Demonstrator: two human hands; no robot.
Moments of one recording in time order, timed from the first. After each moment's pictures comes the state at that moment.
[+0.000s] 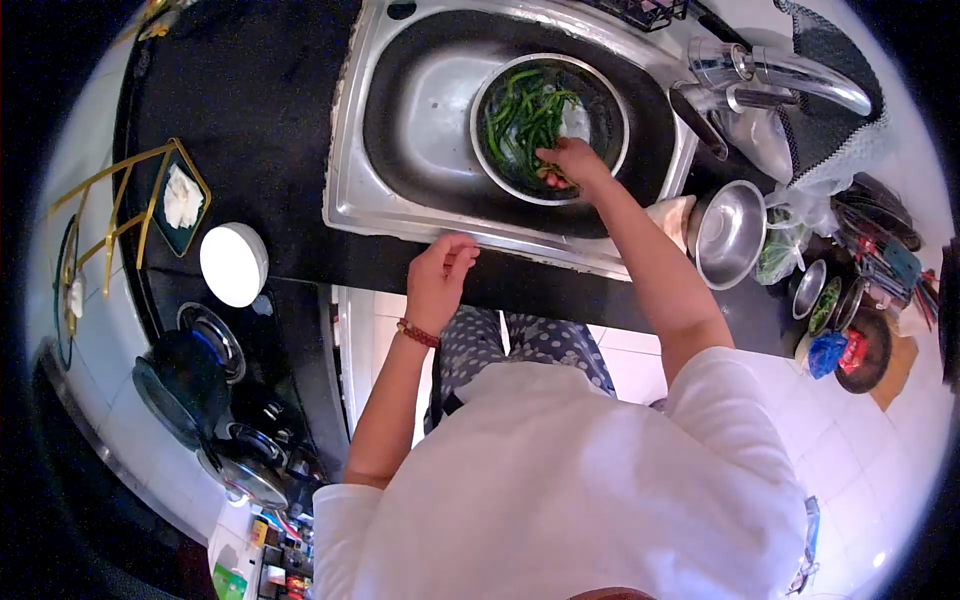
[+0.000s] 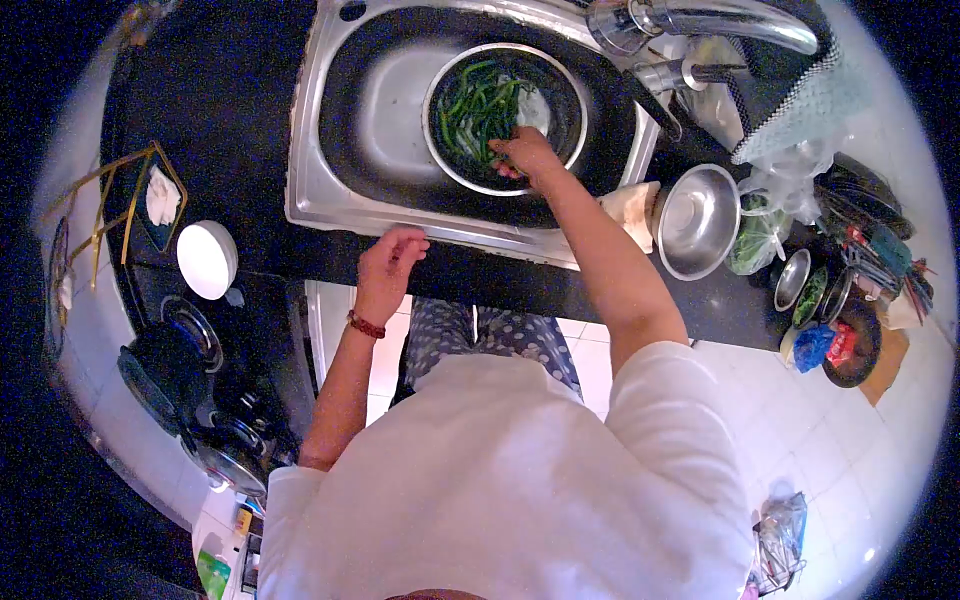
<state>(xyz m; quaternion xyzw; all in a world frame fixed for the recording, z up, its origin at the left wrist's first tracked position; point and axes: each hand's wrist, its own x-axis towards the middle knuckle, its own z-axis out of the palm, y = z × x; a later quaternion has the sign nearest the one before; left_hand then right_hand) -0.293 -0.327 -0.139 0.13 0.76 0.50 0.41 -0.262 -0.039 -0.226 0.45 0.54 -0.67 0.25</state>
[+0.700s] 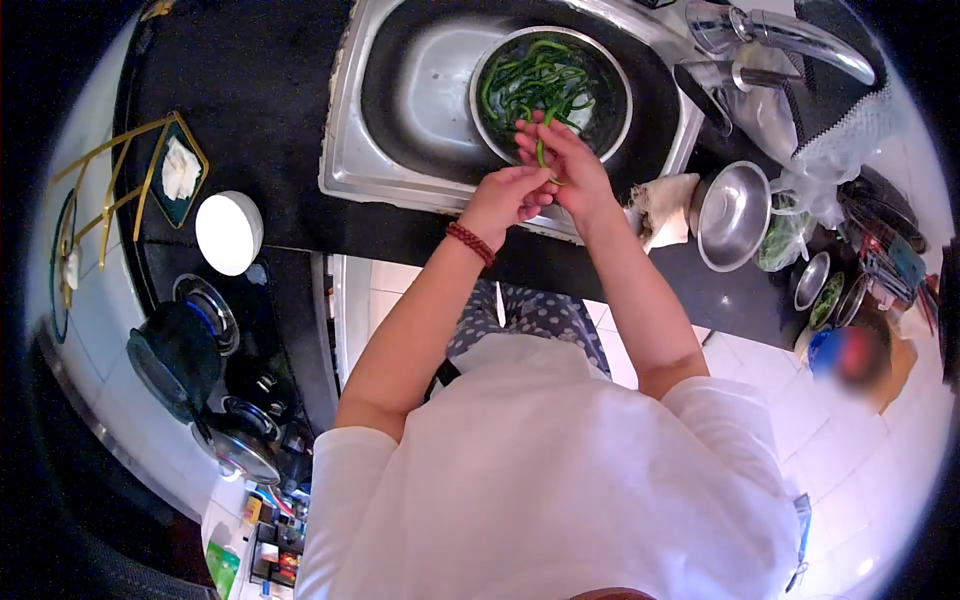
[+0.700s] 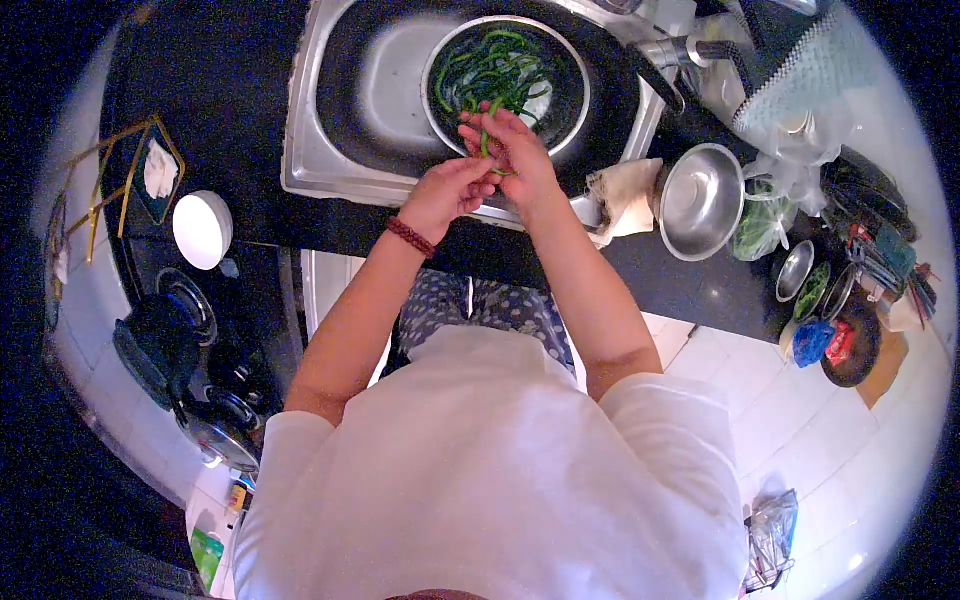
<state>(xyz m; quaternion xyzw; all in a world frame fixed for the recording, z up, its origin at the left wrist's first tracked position) -0.293 -0.229 -0.150 -0.14 0.49 0.58 0.63 -0.239 -0.095 -0.176 0.41 0.18 -0.89 -0.04</state>
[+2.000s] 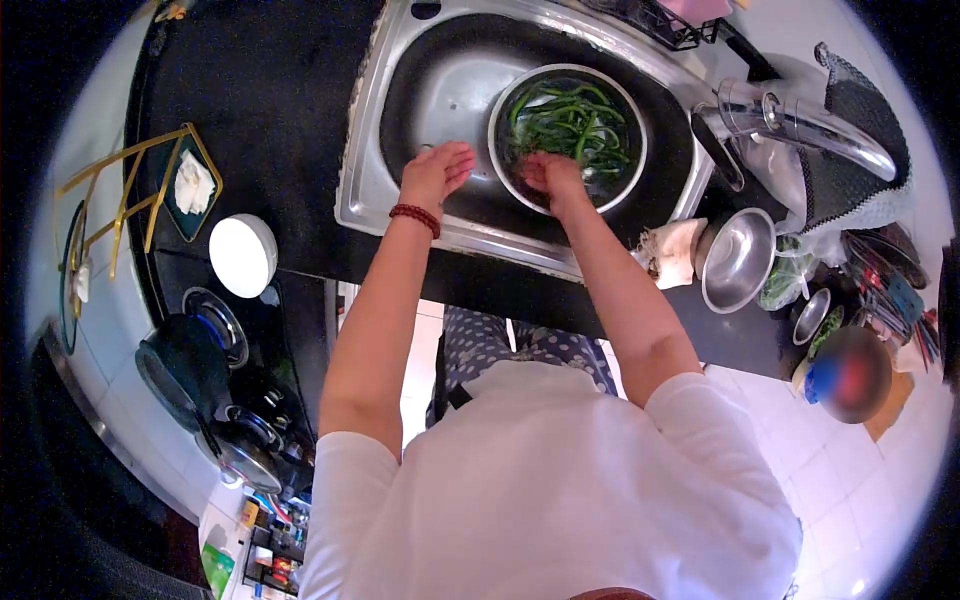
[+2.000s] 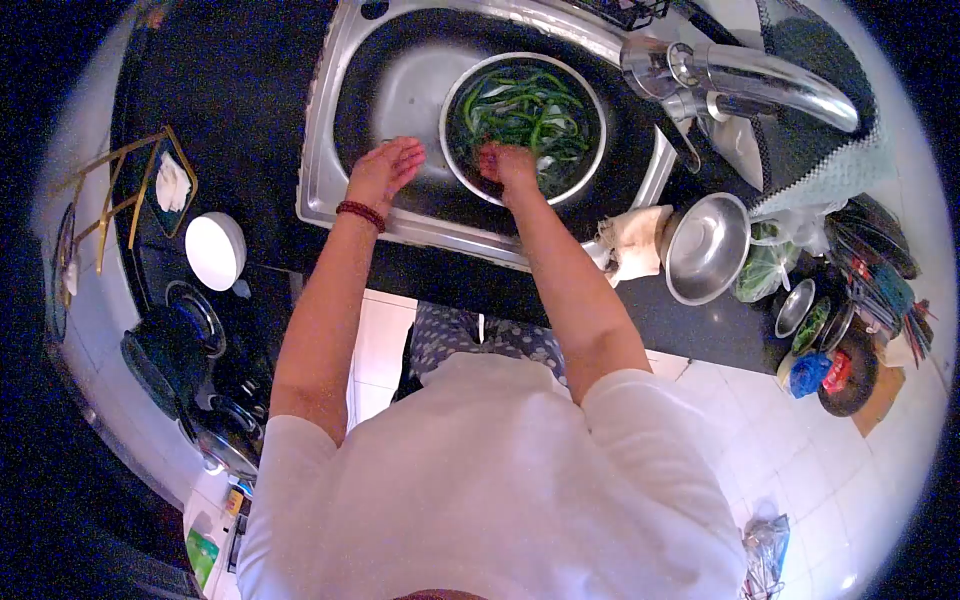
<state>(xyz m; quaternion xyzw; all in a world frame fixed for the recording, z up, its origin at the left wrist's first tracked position) -0.404 -0.259 -0.198 -0.22 0.60 0.62 0.46 -0.272 -0.095 -0.294 0.54 0.40 -0.74 0.06</state>
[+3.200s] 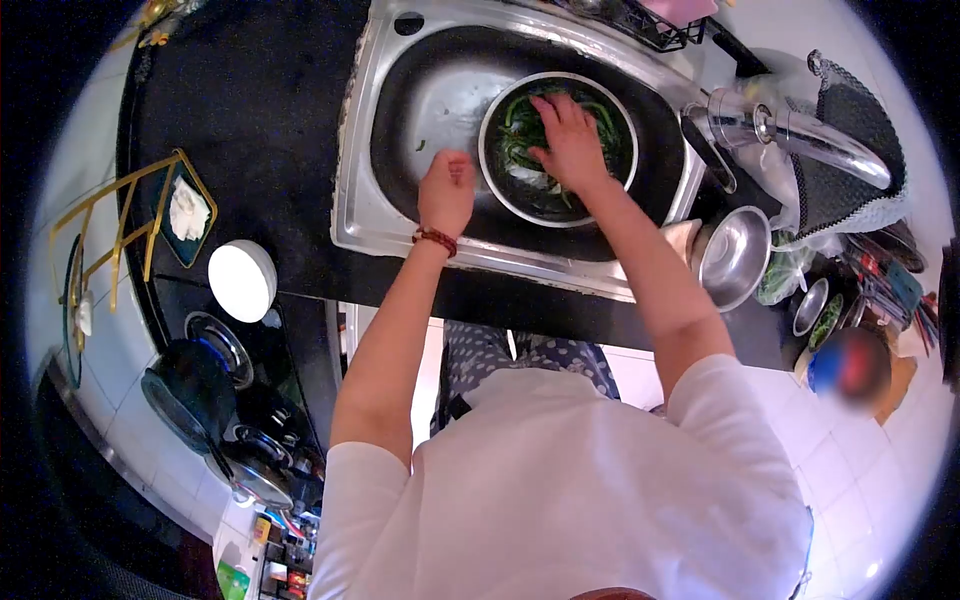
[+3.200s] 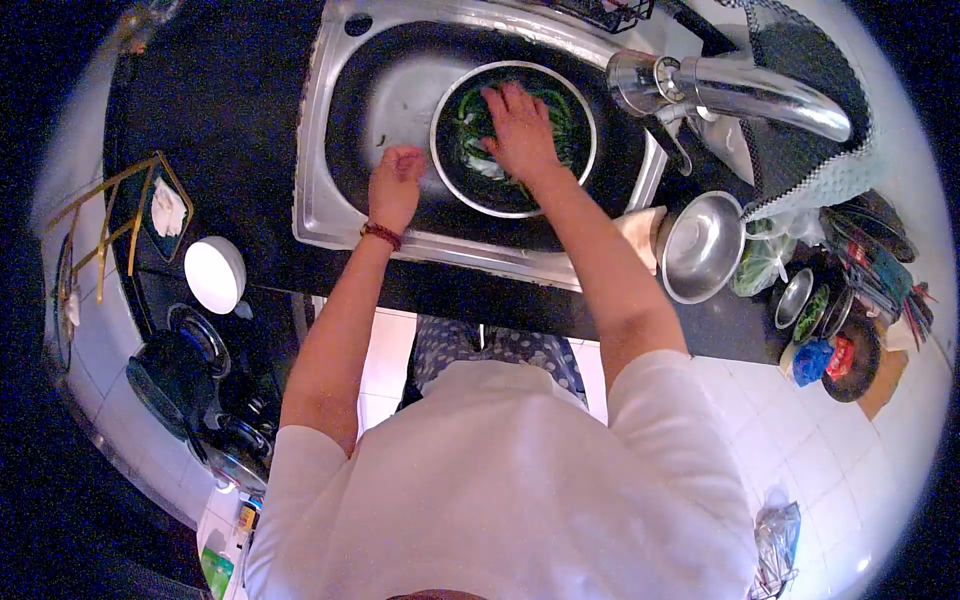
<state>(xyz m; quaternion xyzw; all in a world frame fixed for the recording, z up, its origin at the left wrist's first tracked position) -0.381 -0.243 -0.229 0.12 0.85 0.46 0.25 -0.311 -0.038 -0.206 0.12 0.98 -0.15 -0.06</state>
